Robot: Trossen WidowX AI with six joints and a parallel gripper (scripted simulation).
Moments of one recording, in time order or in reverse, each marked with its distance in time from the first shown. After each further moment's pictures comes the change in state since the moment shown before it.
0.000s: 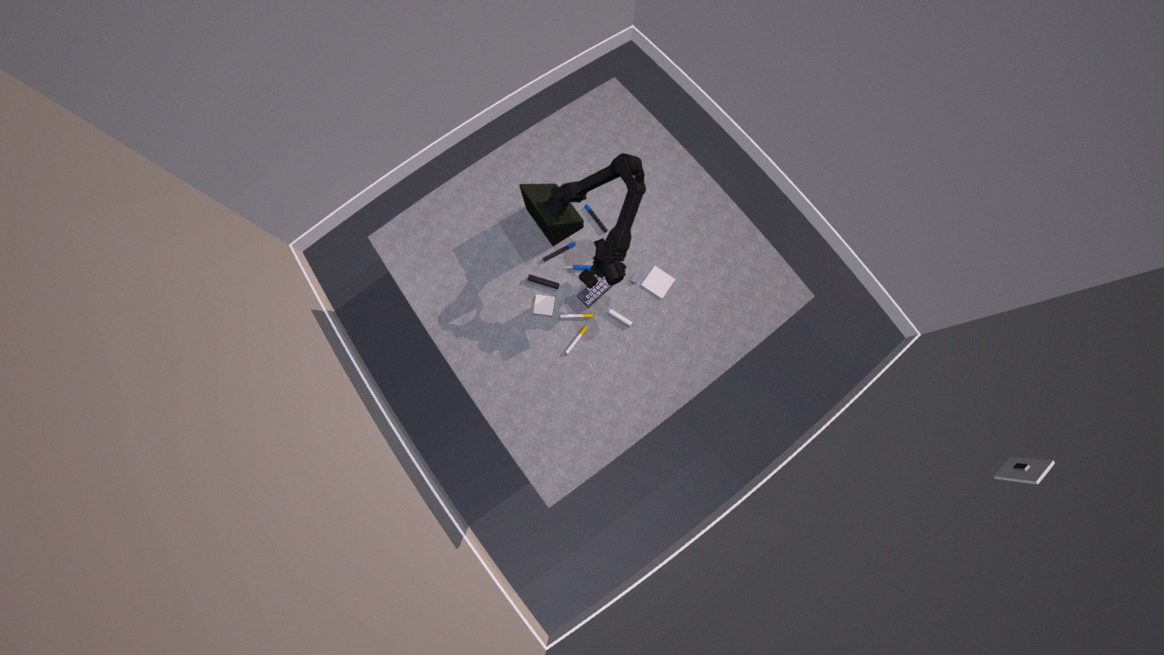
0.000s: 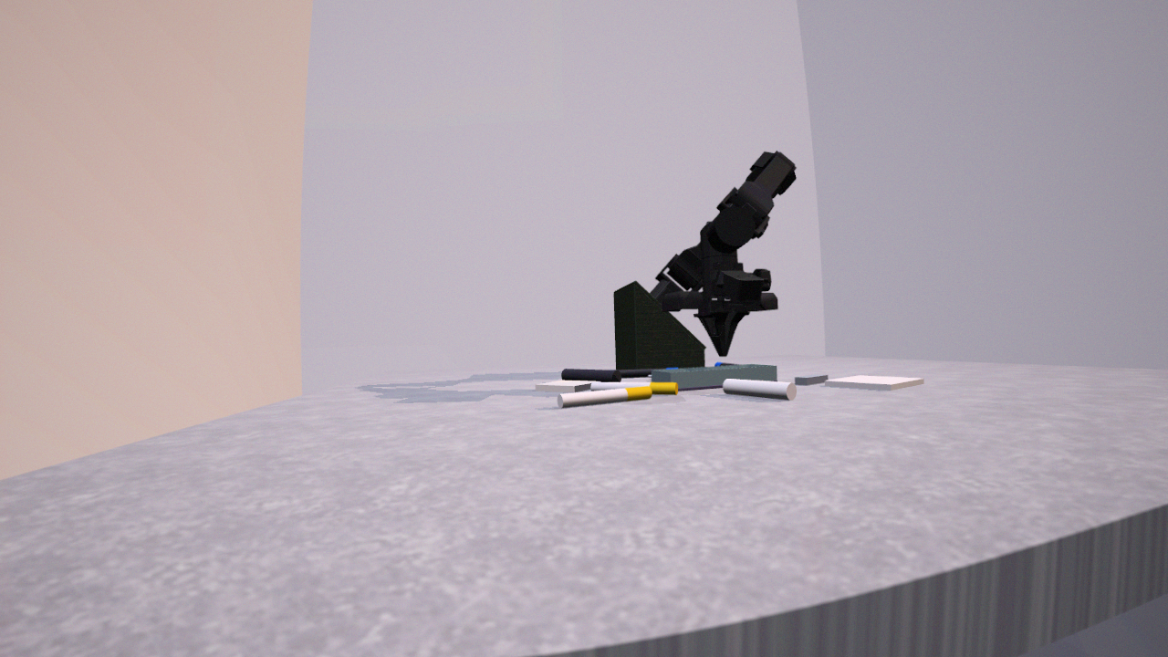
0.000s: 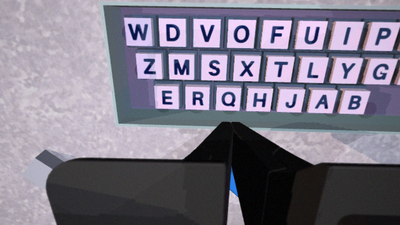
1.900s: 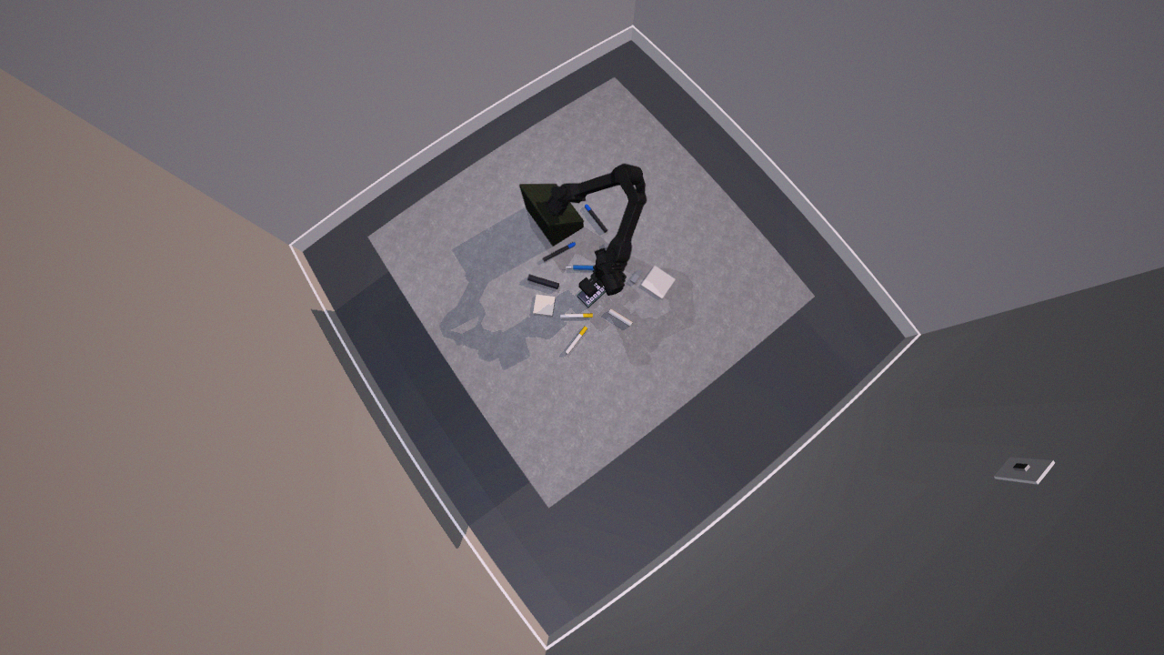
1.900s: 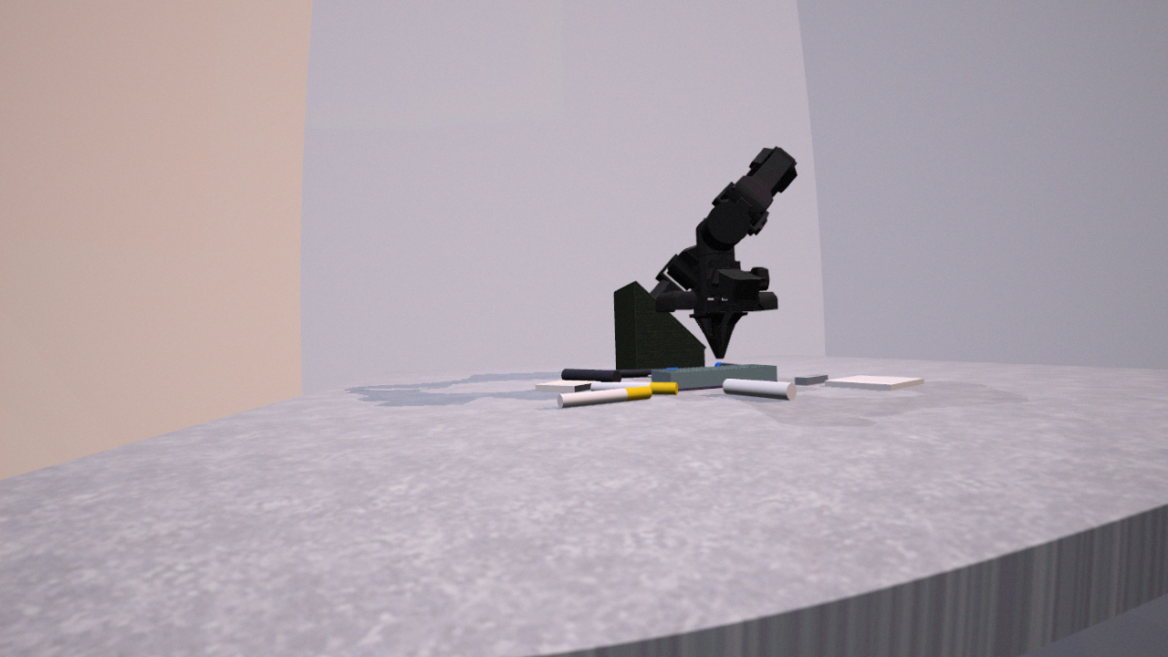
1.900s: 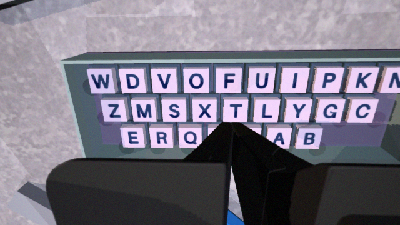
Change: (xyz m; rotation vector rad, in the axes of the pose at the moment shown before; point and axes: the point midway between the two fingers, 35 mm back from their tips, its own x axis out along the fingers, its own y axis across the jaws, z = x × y) arm 0.000 -0.022 0.025 0.026 -0.002 0.002
